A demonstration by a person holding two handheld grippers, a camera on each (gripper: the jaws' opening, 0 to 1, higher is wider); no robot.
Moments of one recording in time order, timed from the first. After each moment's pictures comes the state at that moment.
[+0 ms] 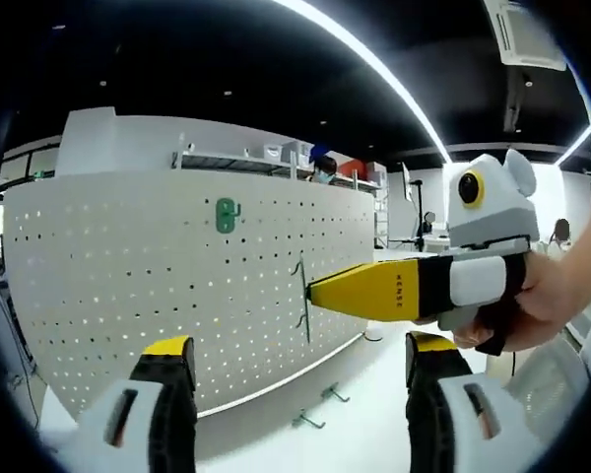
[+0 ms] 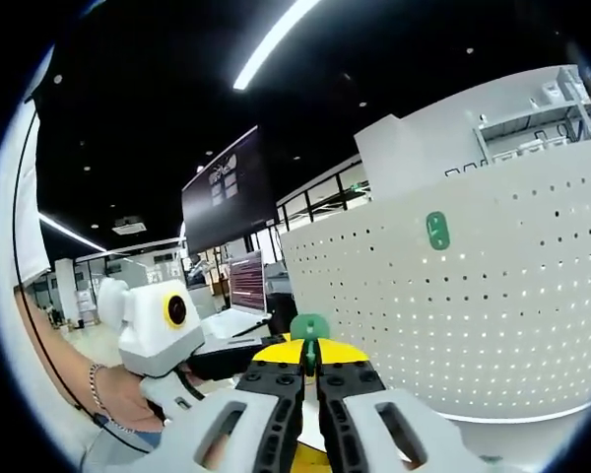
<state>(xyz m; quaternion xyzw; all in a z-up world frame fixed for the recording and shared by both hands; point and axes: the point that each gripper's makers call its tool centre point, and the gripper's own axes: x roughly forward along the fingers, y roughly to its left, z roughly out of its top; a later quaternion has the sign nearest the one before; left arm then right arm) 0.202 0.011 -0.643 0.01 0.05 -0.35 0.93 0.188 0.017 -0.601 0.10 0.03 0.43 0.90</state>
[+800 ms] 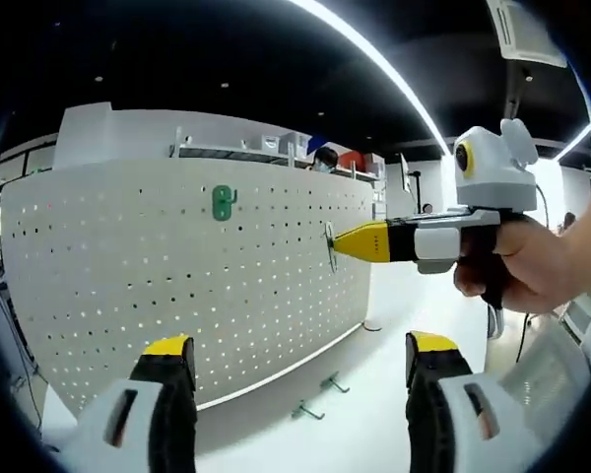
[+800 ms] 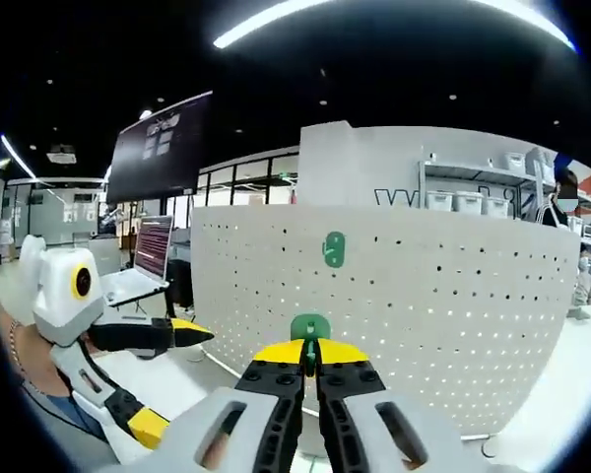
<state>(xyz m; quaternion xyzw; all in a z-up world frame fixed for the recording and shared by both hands) 0.198 0.009 -0.653 0.03 0.06 -0.36 0.93 0.229 -0.061 -0.600 -0.04 0.03 0.23 0.97</state>
